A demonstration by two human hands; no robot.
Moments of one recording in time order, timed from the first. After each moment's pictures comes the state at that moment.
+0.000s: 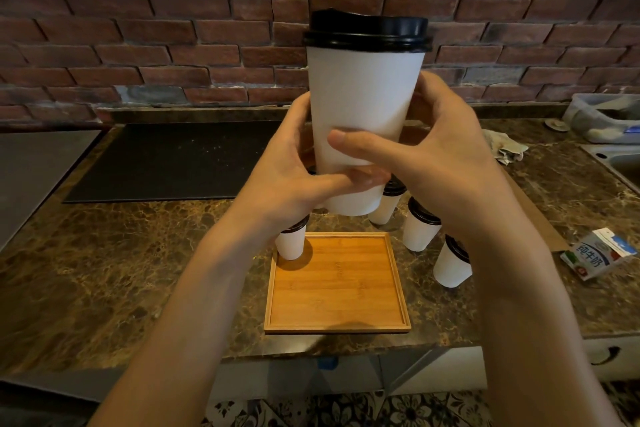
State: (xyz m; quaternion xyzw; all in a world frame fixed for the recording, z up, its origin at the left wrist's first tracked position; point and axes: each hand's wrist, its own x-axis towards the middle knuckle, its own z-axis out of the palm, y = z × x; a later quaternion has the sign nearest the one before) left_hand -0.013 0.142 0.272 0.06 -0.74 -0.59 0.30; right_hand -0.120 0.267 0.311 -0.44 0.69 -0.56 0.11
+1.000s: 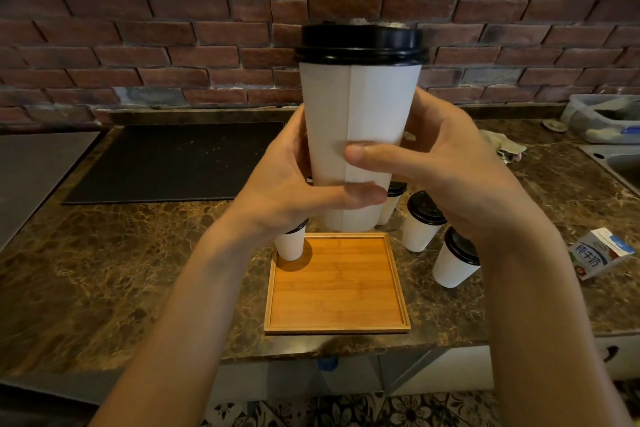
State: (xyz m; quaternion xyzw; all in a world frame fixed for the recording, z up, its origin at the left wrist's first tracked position) left_hand -0.010 0.141 0.271 0.04 -0.74 -0.61 0.28; right_hand -0.130 0.274 0.312 -0.50 0.61 -0.57 0.24
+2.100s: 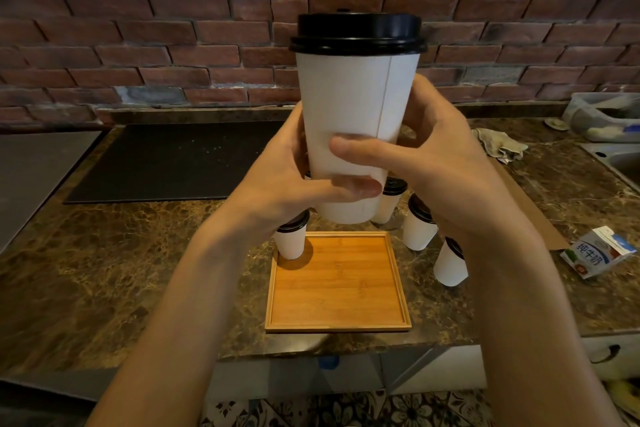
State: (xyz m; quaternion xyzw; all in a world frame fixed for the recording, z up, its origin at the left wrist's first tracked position) left_hand -0.008 0.138 0.272 0.05 -0.75 -0.60 0.27; right_hand -0.122 0.268 0.308 -0.48 0.63 -0.58 0.19
